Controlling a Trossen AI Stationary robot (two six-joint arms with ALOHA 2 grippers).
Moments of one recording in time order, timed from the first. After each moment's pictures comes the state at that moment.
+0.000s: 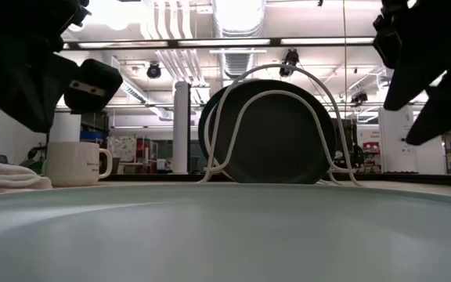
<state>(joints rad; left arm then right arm) -0.48 1.36 0.61 -0.06 0.04 -0.01 0.66 1.51 0.79 -0.26 0.39 1.57</state>
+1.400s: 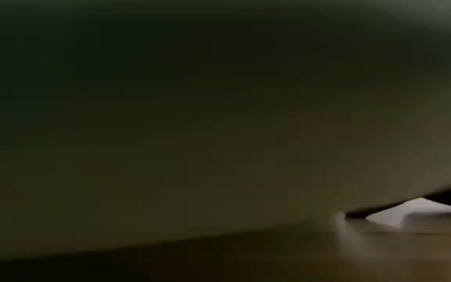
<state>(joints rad) -0.43 1.73 0.36 0.81 0.13 -0.13 0.58 1.86 0.79 0.32 0.30 1.56</state>
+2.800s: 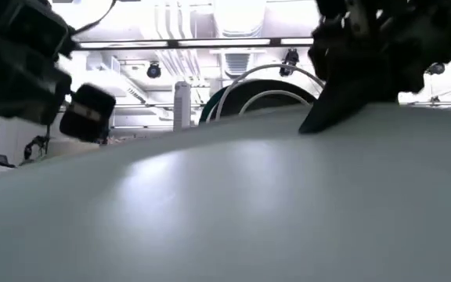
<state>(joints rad) -0.40 1.50 0.21 1.01 0.22 -0.17 0.50 1.70 0.79 0.15 0.28 1.21</state>
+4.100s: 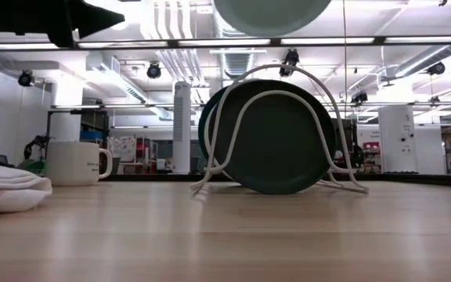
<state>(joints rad) -0.39 0.71 0.20 0.81 -0.79 0.82 -0.10 0.77 0.81 0.35 0.52 -0.21</state>
